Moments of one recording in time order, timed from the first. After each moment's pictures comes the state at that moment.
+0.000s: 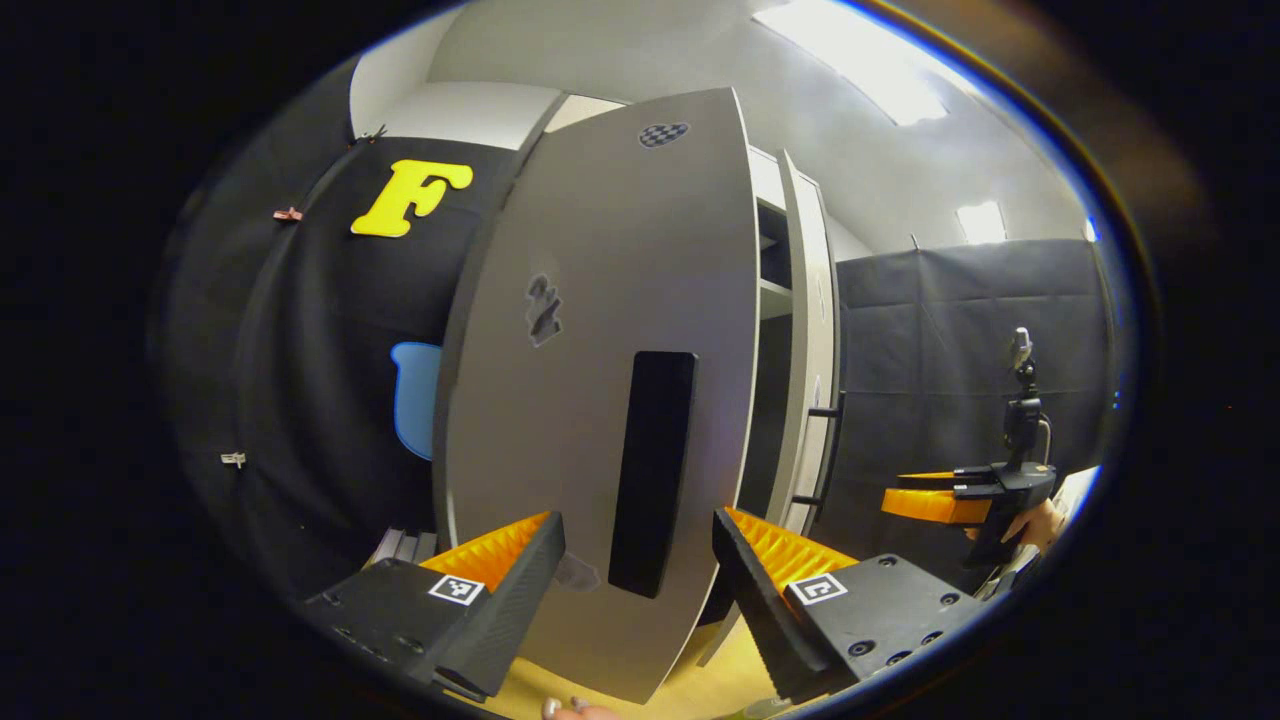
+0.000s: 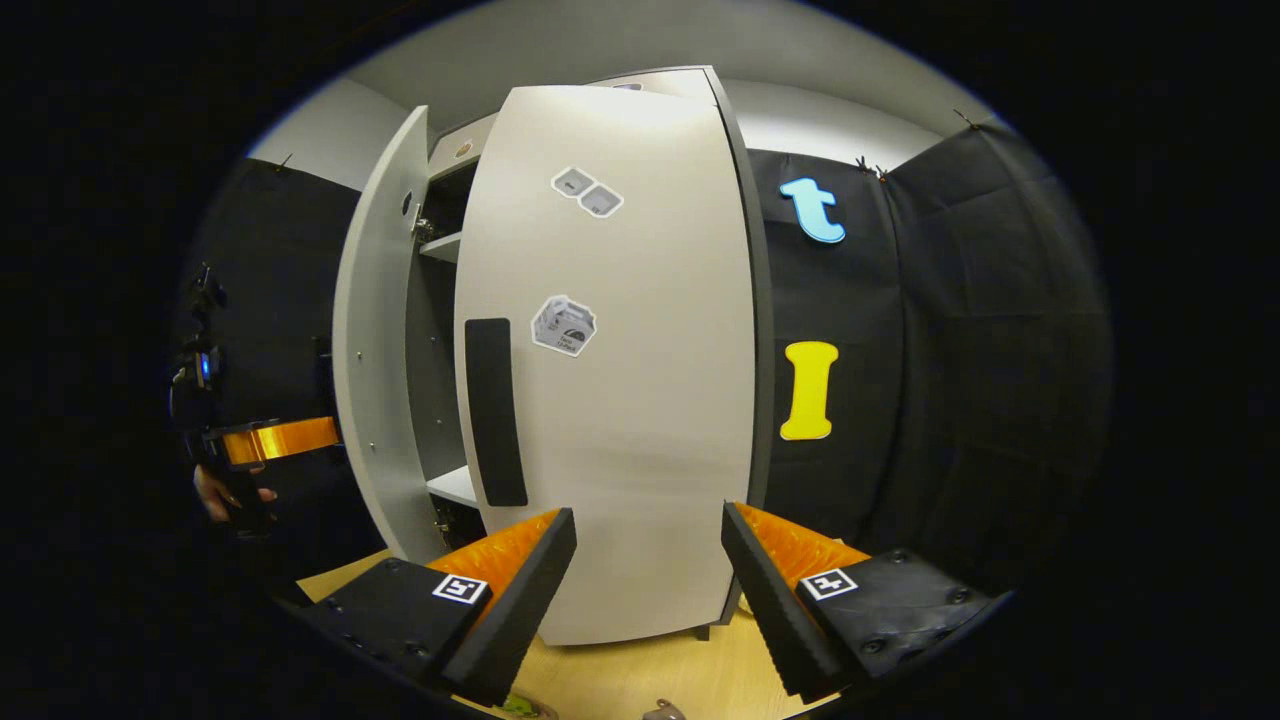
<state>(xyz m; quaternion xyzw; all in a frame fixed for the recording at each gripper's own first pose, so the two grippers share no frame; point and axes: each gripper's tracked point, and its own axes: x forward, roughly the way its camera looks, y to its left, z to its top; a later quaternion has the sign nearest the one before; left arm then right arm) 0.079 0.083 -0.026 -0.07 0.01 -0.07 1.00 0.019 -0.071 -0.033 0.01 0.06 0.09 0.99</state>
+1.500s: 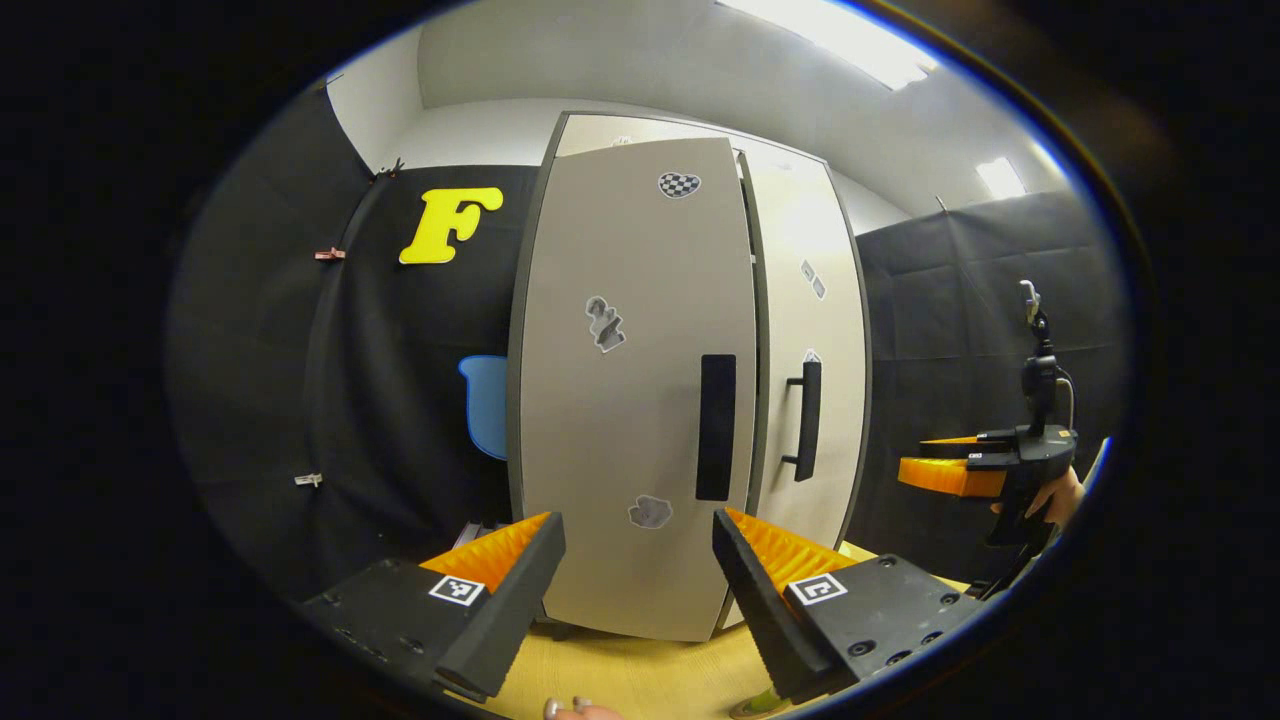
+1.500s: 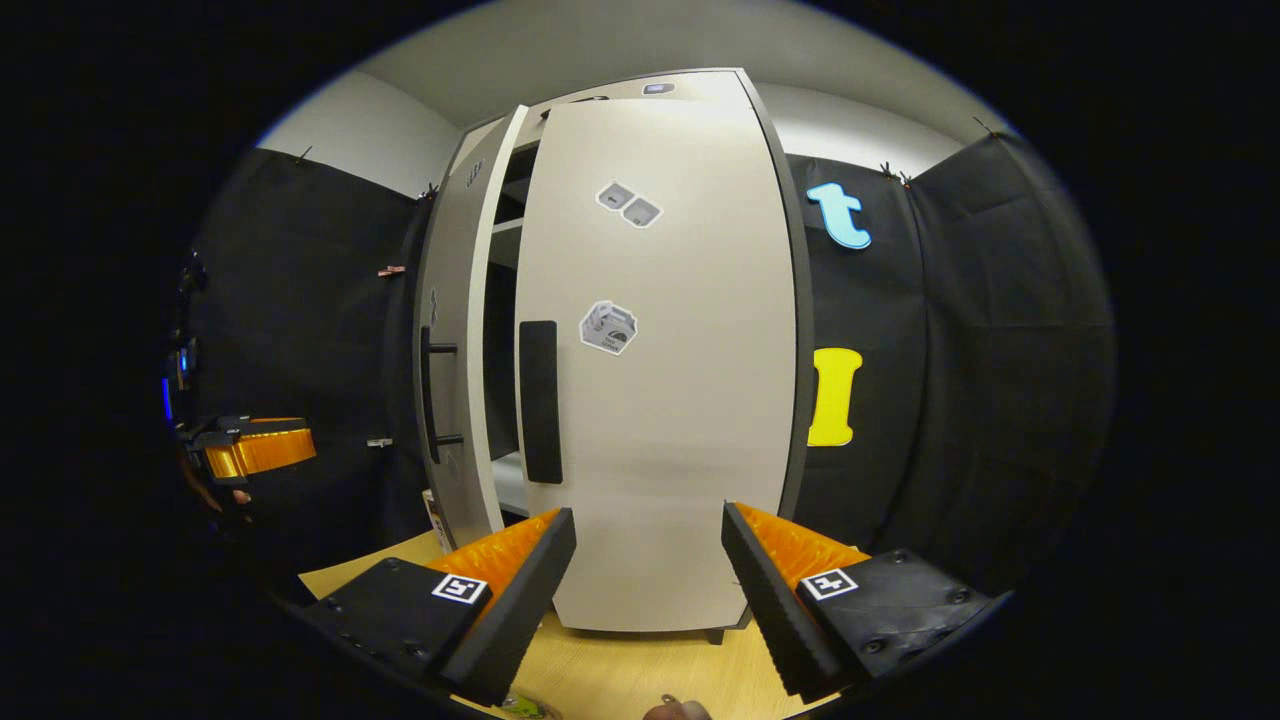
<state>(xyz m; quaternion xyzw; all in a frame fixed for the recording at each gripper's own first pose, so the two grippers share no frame) 0.008 0.102 -0.031 -0.03 0.05 0.04 1.00 0.018 -0.041 -0.048 0.01 0.06 0.13 0.99</state>
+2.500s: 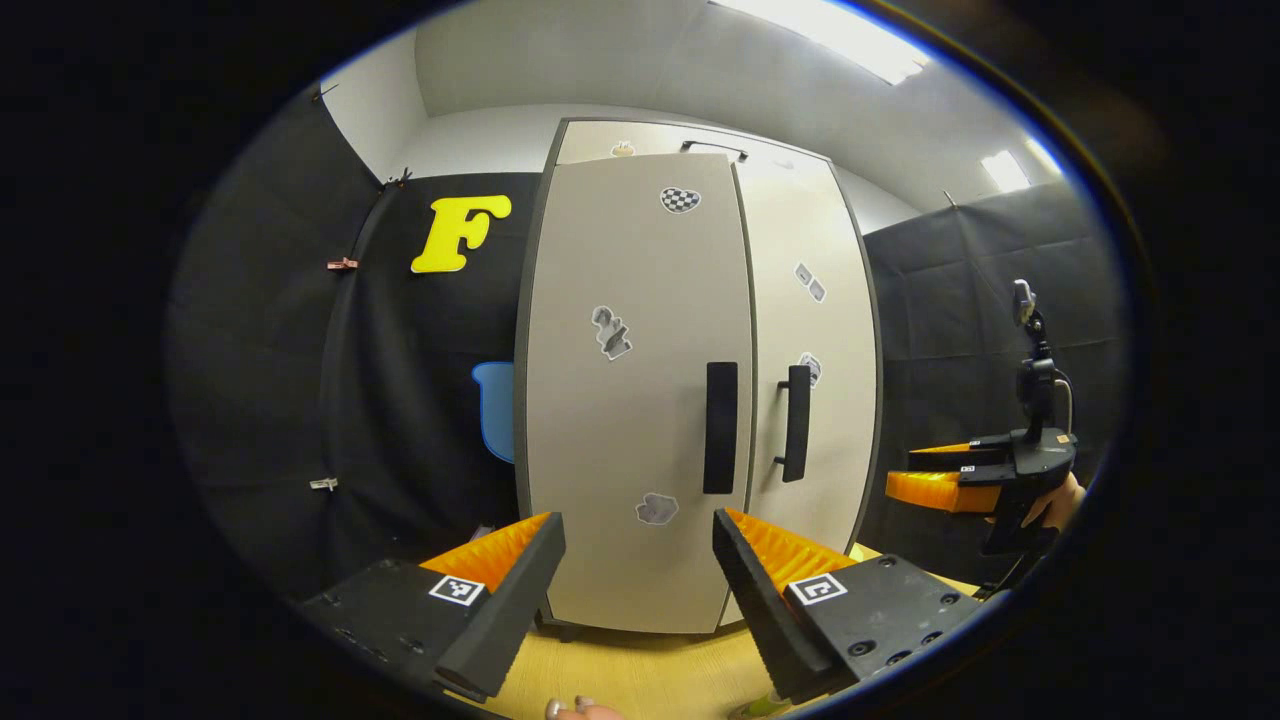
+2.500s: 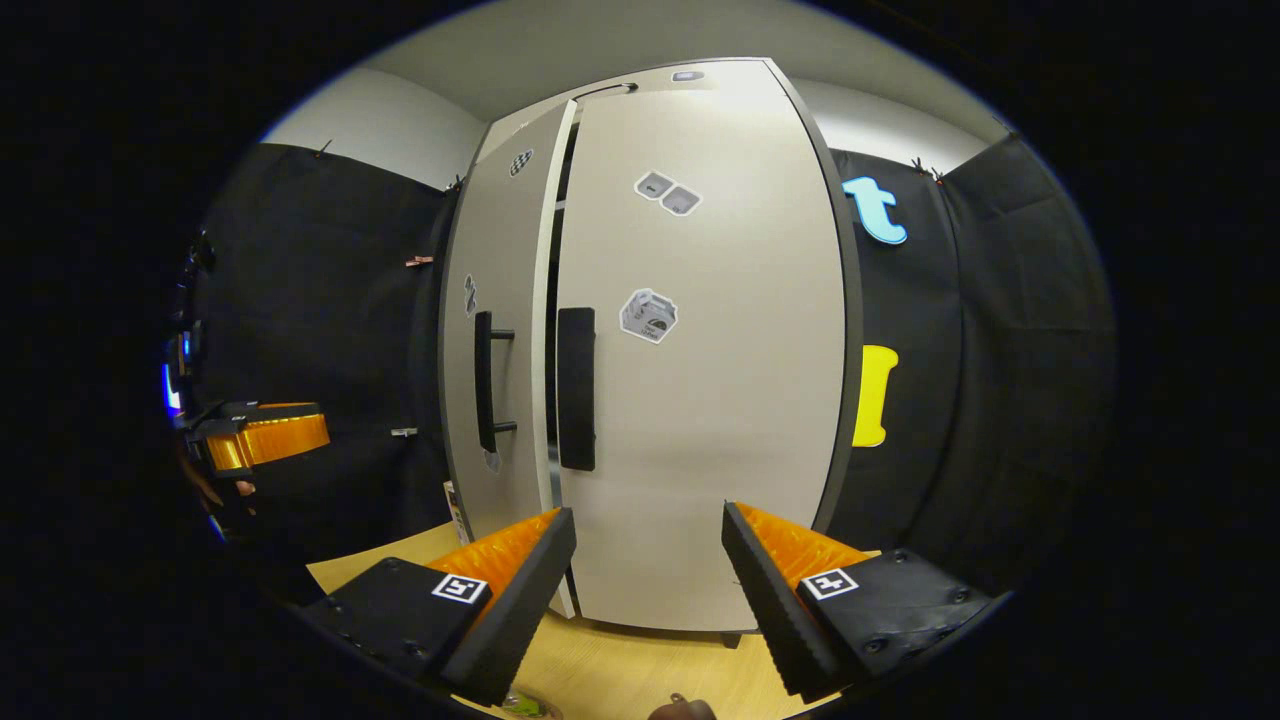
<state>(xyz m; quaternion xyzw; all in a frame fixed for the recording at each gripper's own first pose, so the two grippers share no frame) 0.013 0.096 -0.026 -0.02 0.04 0.07 1.00 0.029 -0.019 -0.059 0.00 0.07 0.17 0.98</state>
